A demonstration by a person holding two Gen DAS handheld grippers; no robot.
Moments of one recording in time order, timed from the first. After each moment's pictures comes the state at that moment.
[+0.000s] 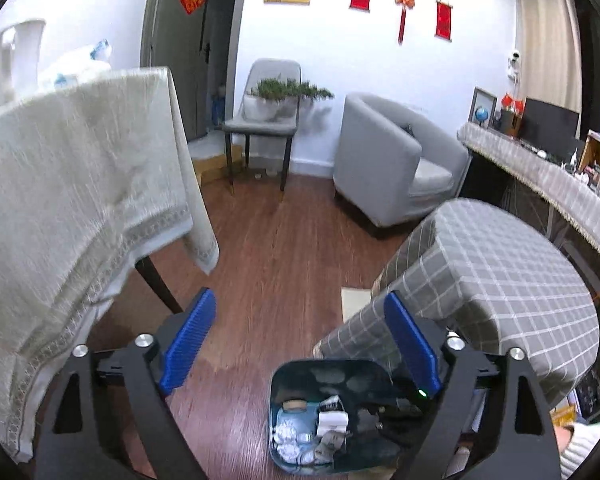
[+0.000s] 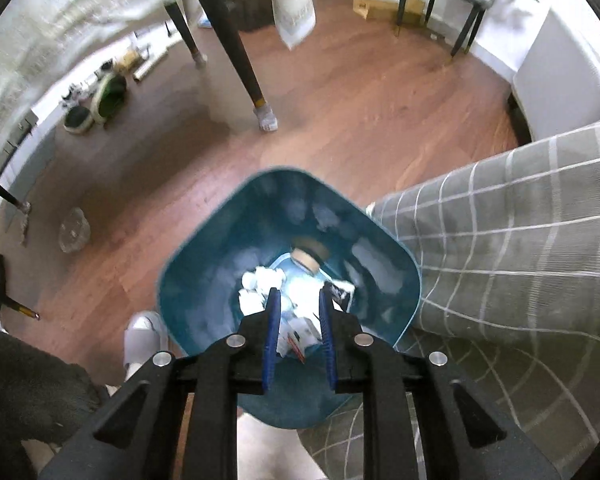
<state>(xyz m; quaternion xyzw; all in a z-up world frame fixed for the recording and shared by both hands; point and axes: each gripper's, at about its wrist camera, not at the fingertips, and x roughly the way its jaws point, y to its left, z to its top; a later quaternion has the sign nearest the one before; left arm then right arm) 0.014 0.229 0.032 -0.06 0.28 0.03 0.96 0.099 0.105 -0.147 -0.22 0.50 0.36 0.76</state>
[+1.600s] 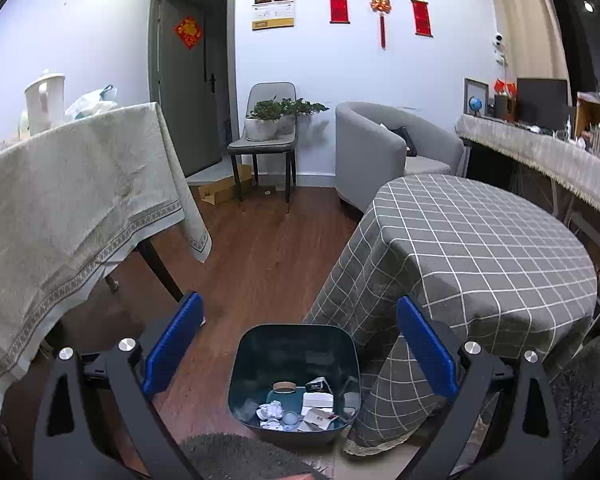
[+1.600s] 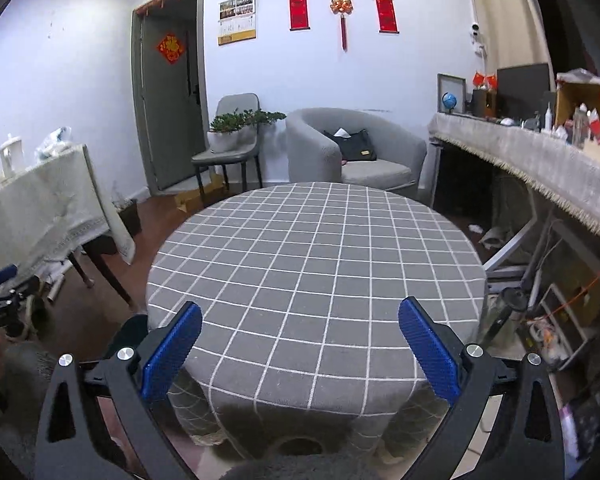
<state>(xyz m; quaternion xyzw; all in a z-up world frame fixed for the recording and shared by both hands) -0.076 0.092 0.002 -0.01 0.25 0.08 0.96 -0.030 -0.276 0.010 0.01 0.24 0.13 0.96</state>
